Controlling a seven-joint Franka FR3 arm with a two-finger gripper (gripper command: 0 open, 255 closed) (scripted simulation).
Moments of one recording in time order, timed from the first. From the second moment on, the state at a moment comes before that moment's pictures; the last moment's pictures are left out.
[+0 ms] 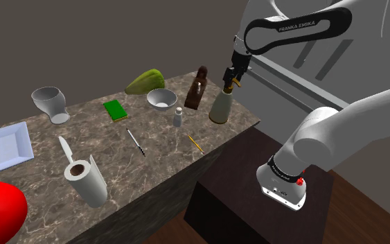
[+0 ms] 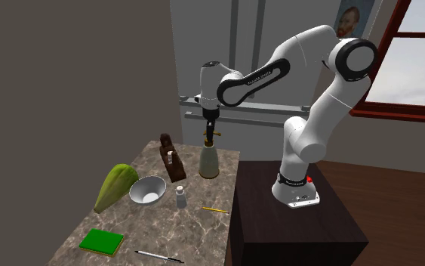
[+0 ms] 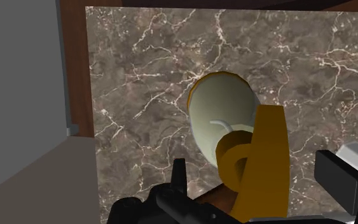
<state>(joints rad) -0.04 -0.48 -0.21 -2.55 -0.16 2.09 -0.06</state>
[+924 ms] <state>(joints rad) -0.04 -0.49 -0.20 -2.54 -0.15 2.07 -0.06</state>
